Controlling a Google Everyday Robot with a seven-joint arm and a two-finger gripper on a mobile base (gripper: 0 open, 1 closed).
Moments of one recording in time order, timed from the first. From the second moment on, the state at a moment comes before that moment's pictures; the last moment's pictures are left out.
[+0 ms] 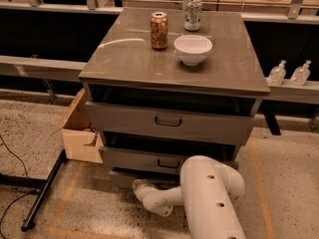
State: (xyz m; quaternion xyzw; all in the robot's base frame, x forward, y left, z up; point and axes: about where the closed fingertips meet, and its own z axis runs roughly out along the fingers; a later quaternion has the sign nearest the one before) arm 0.673 0.113 0.178 -0.58 0.68 -0.05 0.45
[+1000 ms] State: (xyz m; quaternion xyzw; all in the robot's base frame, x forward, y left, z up) arm 0.677 0.107 0.181 -0.59 0.67 -0.07 0.45
